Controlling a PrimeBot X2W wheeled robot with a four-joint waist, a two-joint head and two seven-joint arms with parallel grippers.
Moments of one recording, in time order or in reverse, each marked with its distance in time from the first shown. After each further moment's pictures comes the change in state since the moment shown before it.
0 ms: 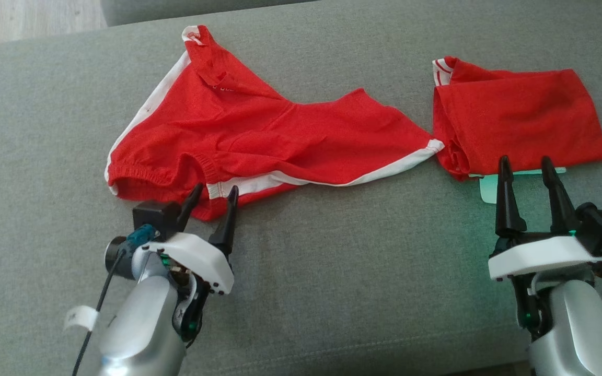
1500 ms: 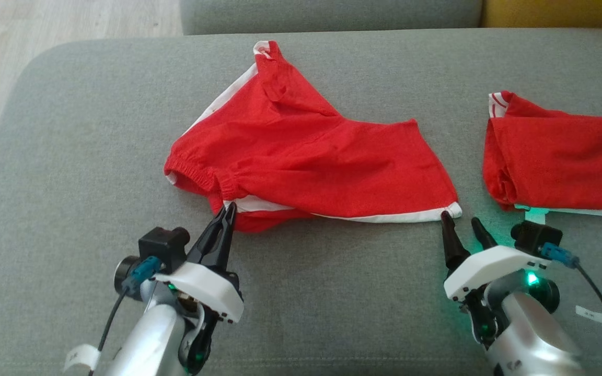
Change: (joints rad) left arm 0.142 0.006 -0.015 -0.187 0.016 -0.007 -0.015; right arm -0.190 -0.001 0.189 0.594 0.327 0.000 0.049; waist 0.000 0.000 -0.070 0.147
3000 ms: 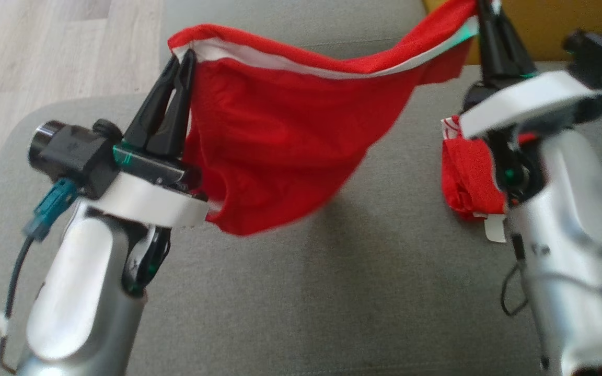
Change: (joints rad) left arm -0.166 0.114 0.077 -0.489 0.056 0.021 0.102; right arm -0.284 -0.014 -0.016 -0.490 -0.108 0.000 0.127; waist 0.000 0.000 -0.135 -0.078
